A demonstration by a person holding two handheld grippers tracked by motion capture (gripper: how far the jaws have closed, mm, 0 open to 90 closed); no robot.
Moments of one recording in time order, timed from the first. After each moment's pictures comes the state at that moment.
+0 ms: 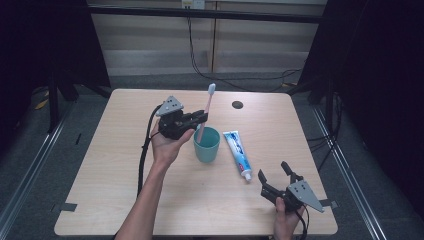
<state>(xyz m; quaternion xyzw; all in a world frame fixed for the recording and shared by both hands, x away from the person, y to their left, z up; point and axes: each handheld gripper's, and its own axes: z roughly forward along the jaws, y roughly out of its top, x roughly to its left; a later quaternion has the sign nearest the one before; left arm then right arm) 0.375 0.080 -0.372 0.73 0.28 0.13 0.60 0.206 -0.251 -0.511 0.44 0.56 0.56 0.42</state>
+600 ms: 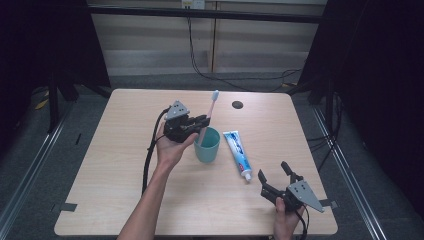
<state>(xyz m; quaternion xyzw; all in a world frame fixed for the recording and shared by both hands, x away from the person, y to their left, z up) 0.380 0.074 -0.395 0.75 0.29 0.13 0.58 0.206 -0.251 -0.511 0.44 0.56 0.56 0.42</state>
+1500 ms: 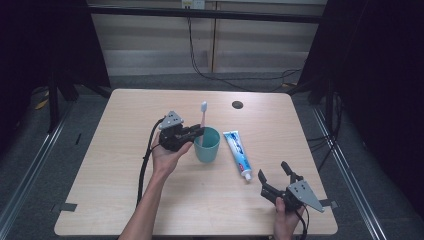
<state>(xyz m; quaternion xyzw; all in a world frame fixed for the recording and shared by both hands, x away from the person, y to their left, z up) 0.374 0.089 -0.423 0.75 0.30 0.12 0.57 0.206 -0.251 -0.511 0.44 0.56 0.56 0.42</state>
